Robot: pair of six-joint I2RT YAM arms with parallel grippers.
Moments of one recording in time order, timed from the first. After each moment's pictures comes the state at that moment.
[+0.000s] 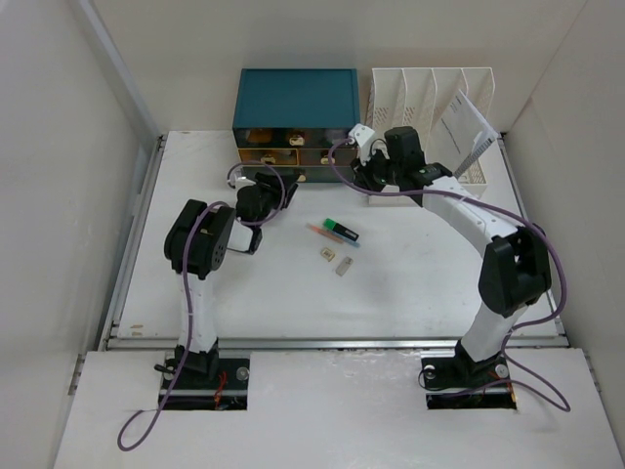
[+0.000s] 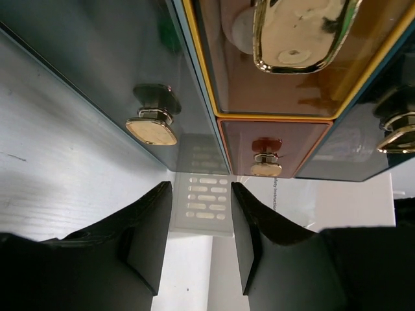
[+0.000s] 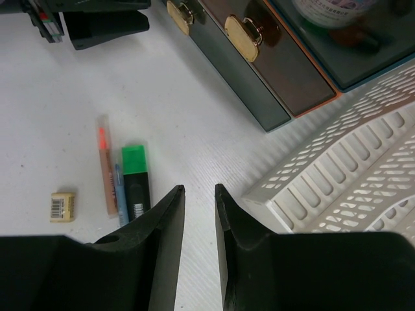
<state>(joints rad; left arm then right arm) -0.28 2.12 0.90 1.11 0.13 -1.46 0.42 1.75 1.46 -0.30 -0.31 -0.37</state>
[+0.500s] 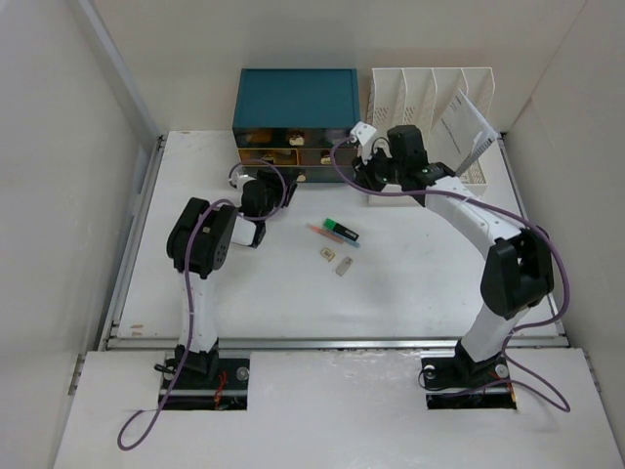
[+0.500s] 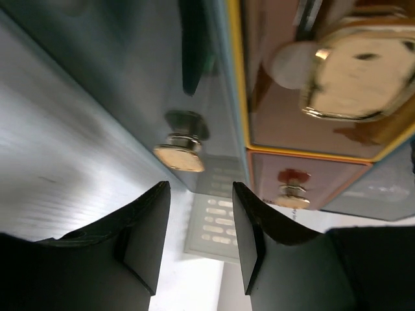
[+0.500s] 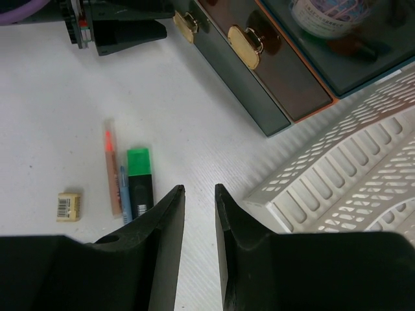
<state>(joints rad) -0.30 2.13 0.99 0.95 0.05 -1.46 0.41 1.73 1.46 -0.30 -0.34 -0.37</state>
